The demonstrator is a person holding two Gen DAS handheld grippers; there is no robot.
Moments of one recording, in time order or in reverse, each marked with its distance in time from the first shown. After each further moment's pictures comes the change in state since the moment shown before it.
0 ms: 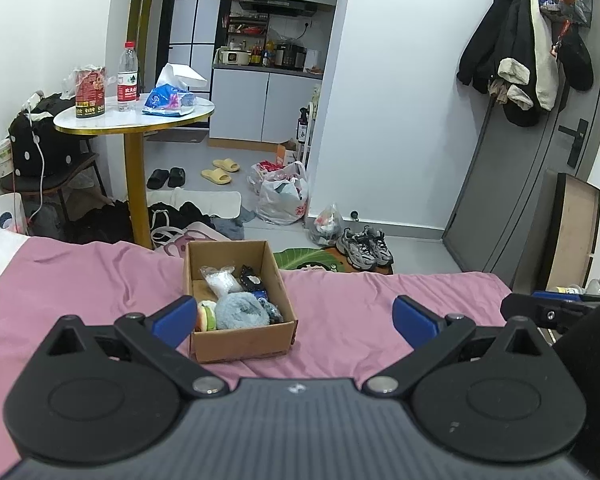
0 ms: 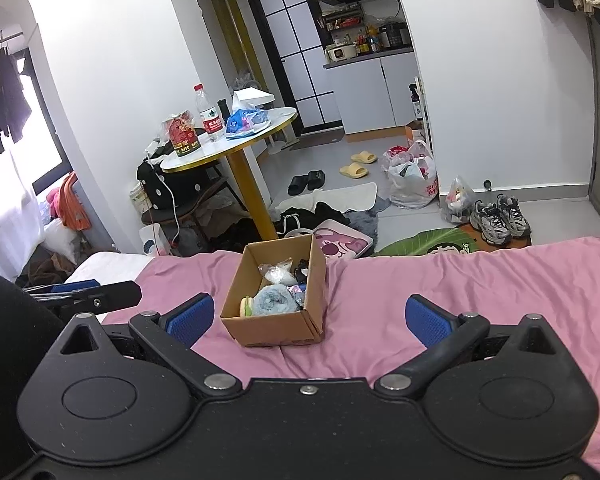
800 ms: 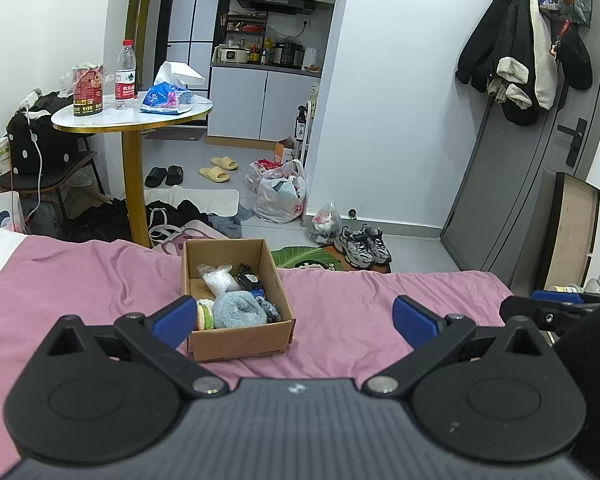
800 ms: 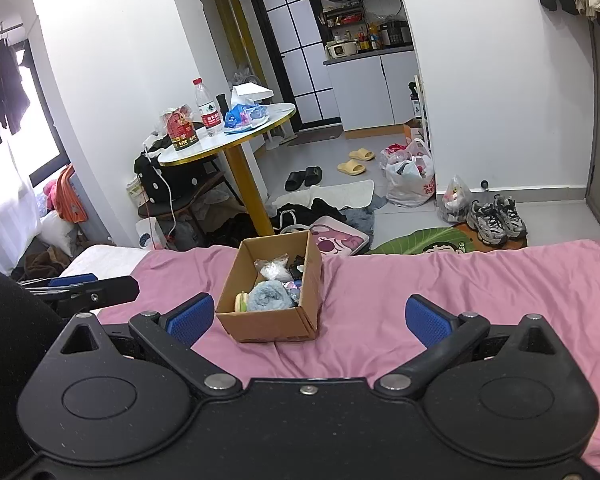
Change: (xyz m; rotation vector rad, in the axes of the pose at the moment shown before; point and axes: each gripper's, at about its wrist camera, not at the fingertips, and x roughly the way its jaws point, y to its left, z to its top) left arm 0.002 0.000 0.001 -0.005 0.005 -0.007; right arm 0.000 0.002 0.002 -0.009 0.004 -0.007
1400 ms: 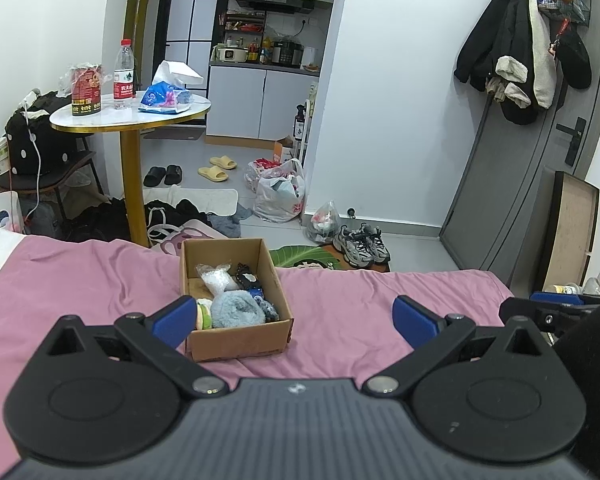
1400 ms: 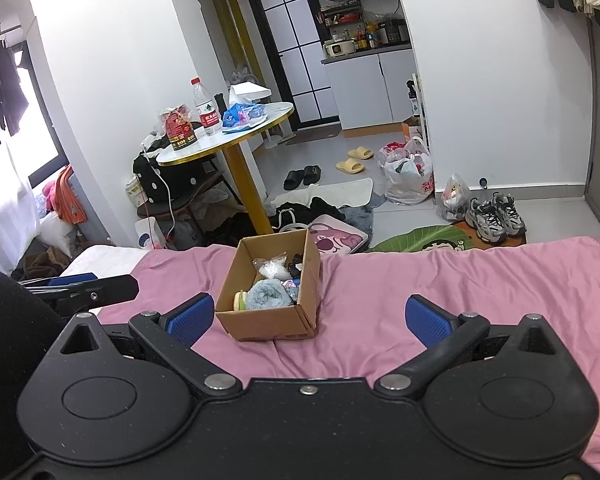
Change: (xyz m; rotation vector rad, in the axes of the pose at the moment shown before) left arm 0.001 -0.001 0.001 0.002 0.003 -0.002; right arm 0.000 0.001 0.001 -0.004 0.000 -0.006
